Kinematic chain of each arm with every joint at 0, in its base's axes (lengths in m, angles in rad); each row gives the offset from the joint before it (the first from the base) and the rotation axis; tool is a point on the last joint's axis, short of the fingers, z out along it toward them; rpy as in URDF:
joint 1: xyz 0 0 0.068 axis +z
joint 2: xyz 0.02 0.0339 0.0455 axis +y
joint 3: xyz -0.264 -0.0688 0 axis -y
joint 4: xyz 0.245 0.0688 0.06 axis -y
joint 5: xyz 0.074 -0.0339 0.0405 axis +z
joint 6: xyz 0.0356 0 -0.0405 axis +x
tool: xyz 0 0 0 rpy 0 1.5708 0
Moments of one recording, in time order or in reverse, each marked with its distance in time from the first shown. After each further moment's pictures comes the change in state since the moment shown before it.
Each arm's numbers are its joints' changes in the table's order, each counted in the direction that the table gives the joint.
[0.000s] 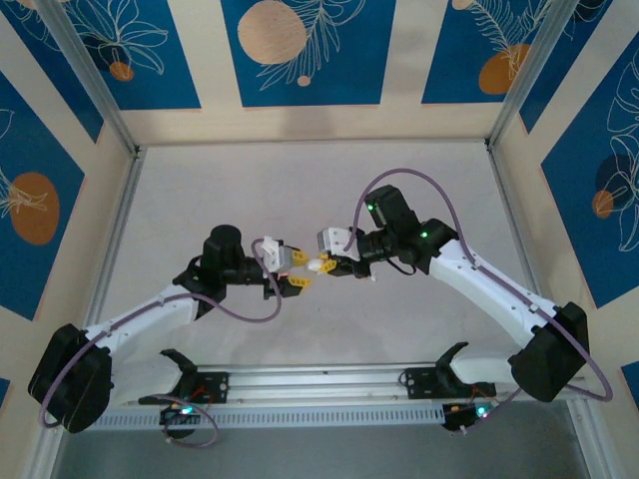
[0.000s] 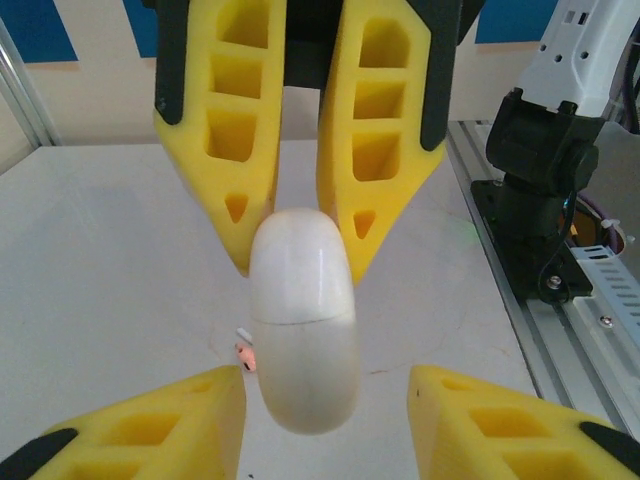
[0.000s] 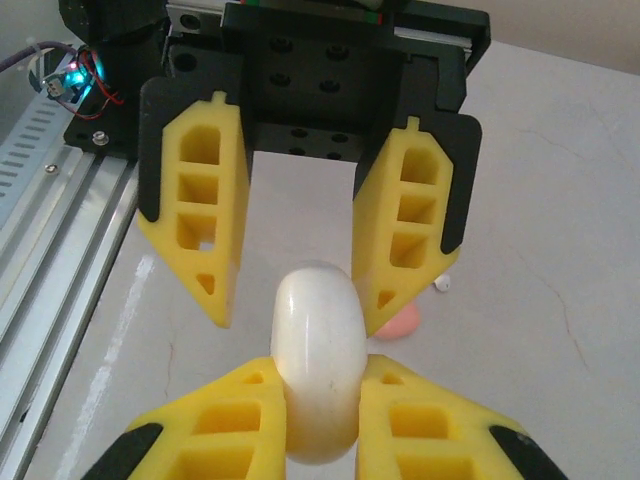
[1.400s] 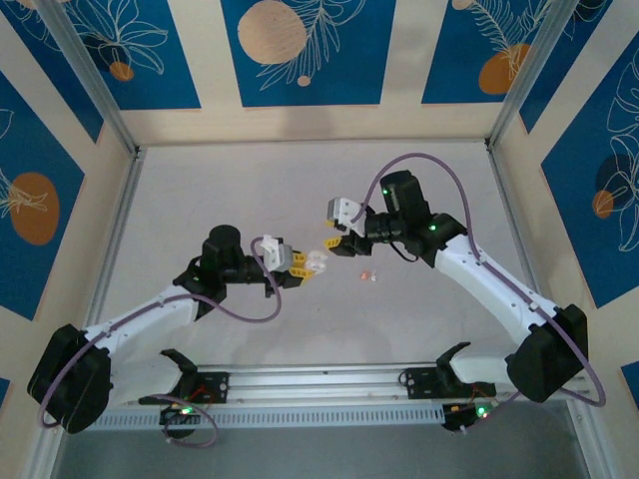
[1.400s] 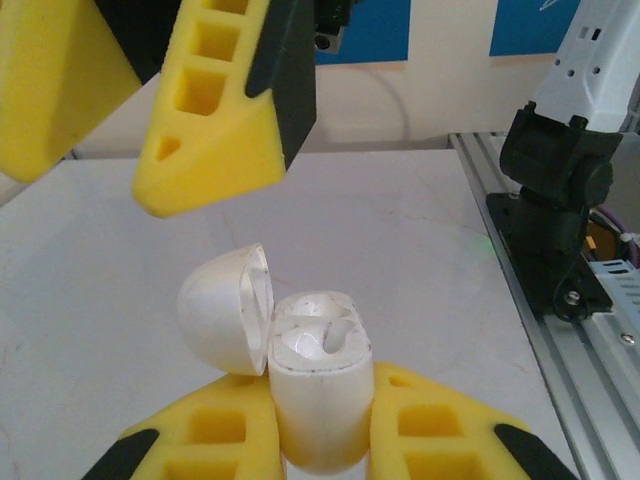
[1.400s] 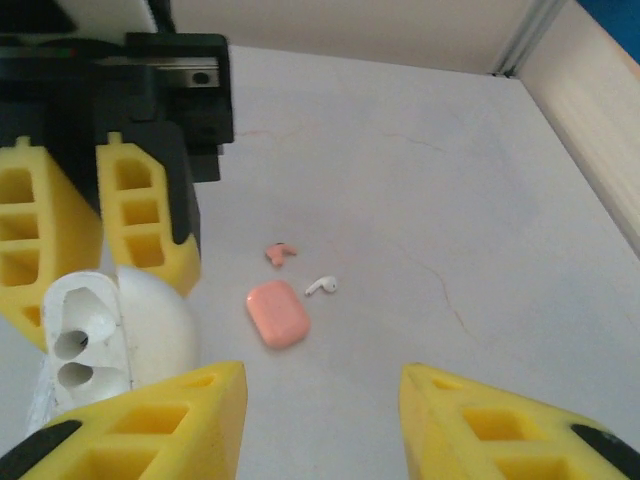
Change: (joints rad) left arm -0.009 -0.004 -0.002 0.055 0.032 -0.028; right arm -0.118 0.003 0.001 0.198 -0.028 0.179
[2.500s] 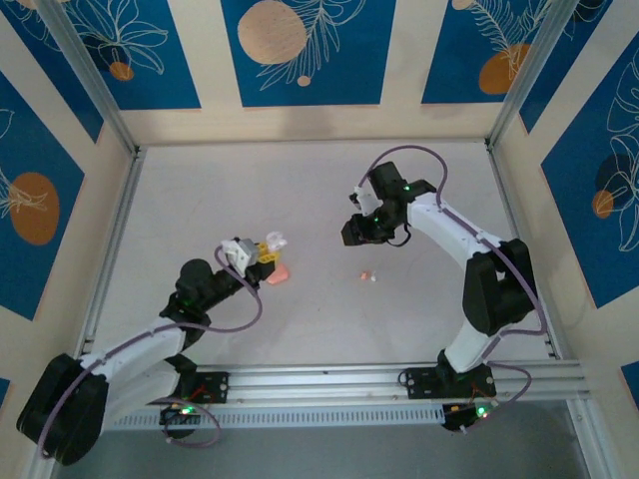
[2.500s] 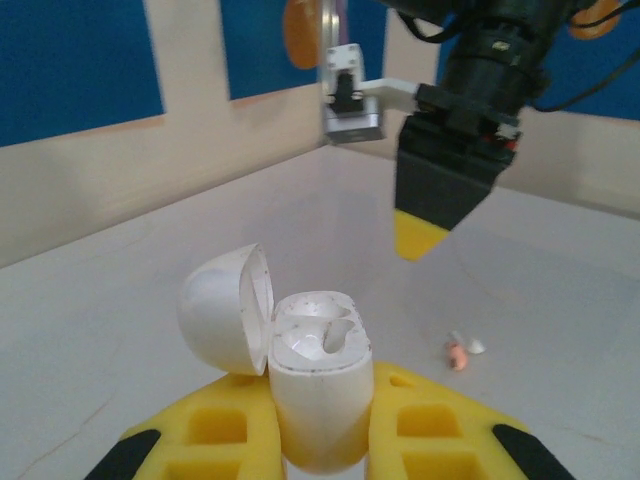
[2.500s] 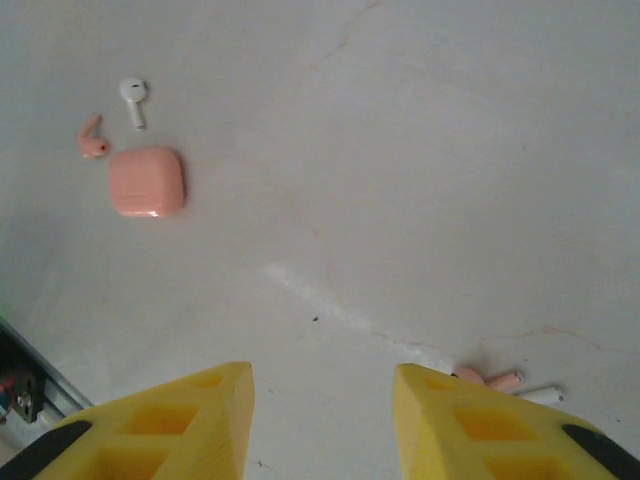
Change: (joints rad) left arm 0.114 -0.190 -0.335 0.347 0.476 -0.277; right arm -0.117 0.416 0.228 -0.434 -0.254 0.854
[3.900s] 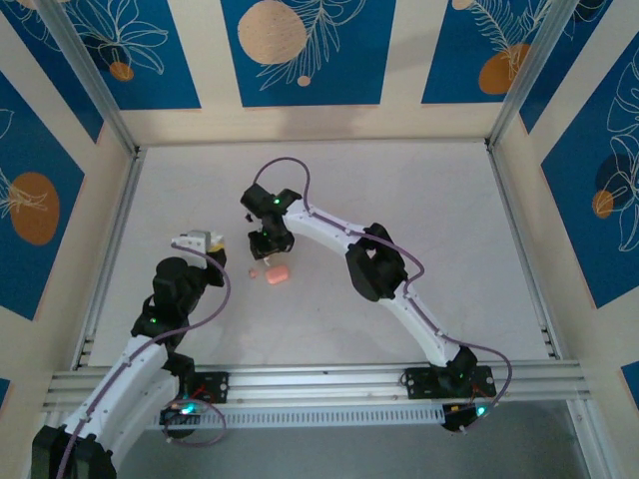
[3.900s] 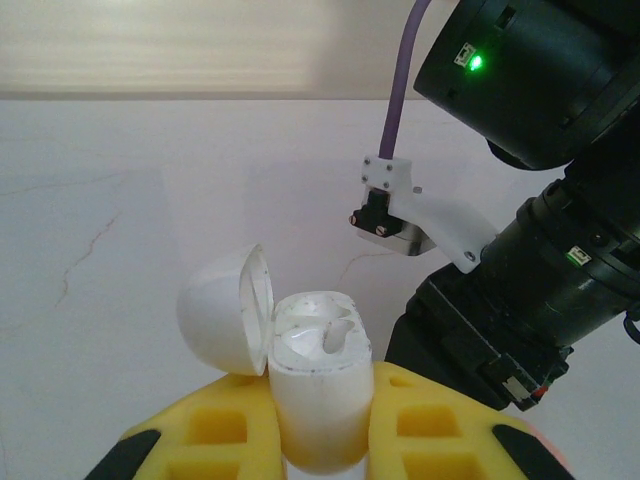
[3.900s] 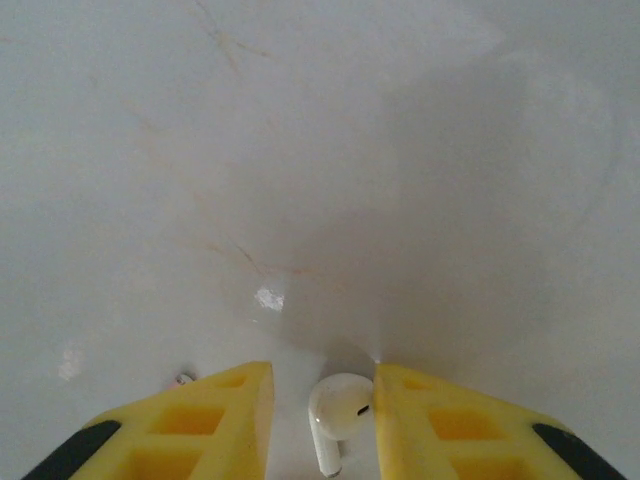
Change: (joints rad) left arm 0.237 -0.296 0.051 -0.584 0.365 -0.144; right arm 0.446 0.855 0.972 -0.161 -0.243 0.187
